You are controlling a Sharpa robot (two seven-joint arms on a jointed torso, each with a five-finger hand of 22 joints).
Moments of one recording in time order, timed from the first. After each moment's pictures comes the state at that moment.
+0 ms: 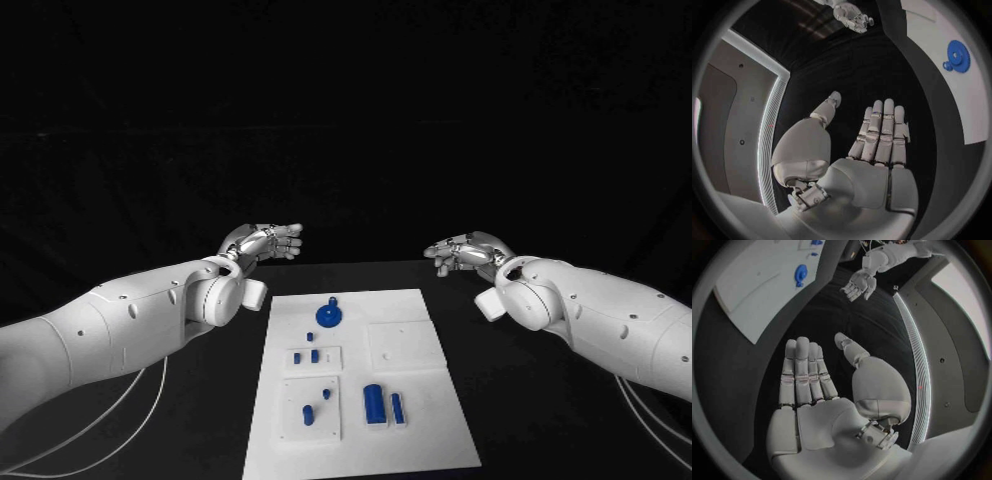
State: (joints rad) left arm 1.28 -0.65 -0.12 1.02 -0.05 -0.22 0.35; left_hand 0.90 -0.10 0.40 -0.27 0.06 0.76 0.19 0.36 0.42 1.11 0.16 0.07 0.07 0.87 0.15 0.43 0.40 0.05 0.60 0.05 0.50 1.24; right arm 1.21 -0.58 0.03 0.92 -0.44 -0.11 0.15; right_hand 0.96 -0.08 0.49 -0.27 0.21 0.88 0.18 0.19 0.58 0.87 0.10 0.59 0.77 0.90 0.05 0.74 0.70 0.17 0.73 0.11 0.40 1.16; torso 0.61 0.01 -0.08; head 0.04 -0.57
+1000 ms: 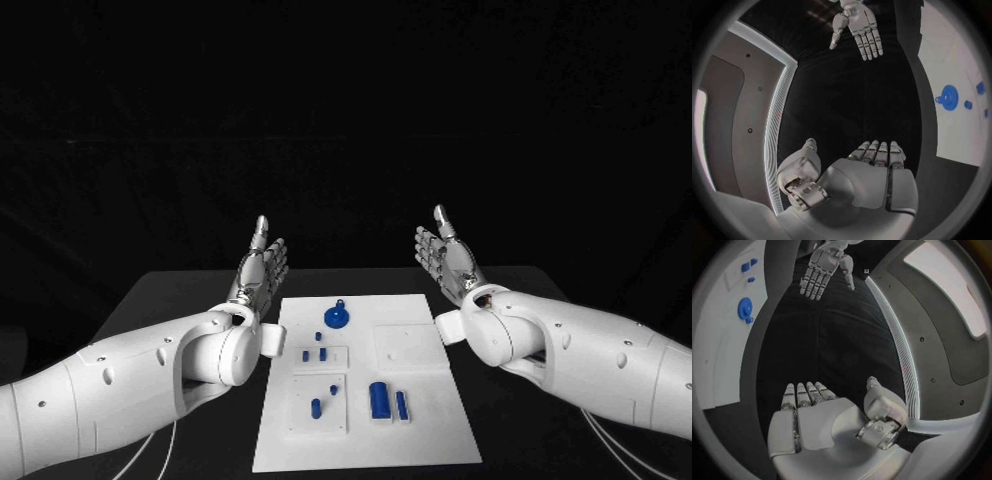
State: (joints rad) left arm 1.10 -0.75 -0.03 1.43 -0.01 -0.50 0.42; left_hand 0.03 0.00 0.02 -0.01 0.01 0.02 0.01 0.01 0.01 0.05 0.00 0.01 0.00 0.03 0.00 0.01 0.01 0.02 0.02 0.00 0.02 0.08; right arm 1.10 -0.71 0.01 1.34 -0.20 -0.39 0.32; right_hand 0.03 0.00 0.02 -0.01 0.01 0.03 0.00 0.01 0.02 0.03 0.00 0.01 0.01 0.03 0.00 0.01 0.01 0.01 0.02 0.00 0.01 0.04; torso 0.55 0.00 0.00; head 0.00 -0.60
